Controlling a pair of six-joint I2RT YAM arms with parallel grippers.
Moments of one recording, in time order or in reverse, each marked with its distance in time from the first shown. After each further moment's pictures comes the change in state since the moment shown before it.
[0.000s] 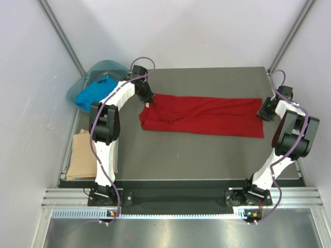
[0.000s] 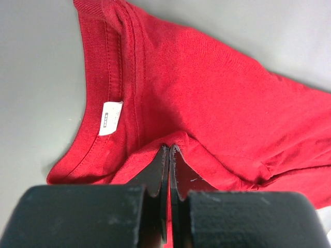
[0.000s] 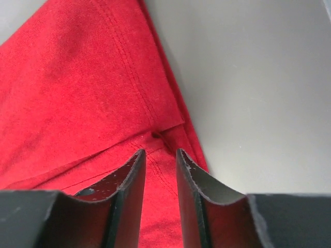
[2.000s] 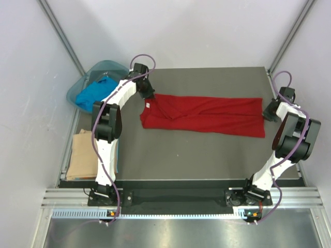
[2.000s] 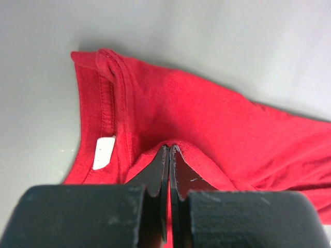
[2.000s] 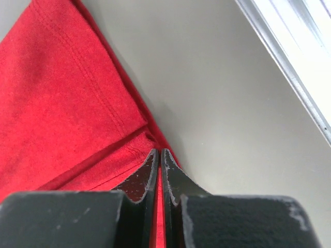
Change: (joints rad) left arm 0.000 0.060 0.080 0.042 -0.032 -0.029; right arm -0.015 -0.040 -0.043 0.045 0.131 0.058
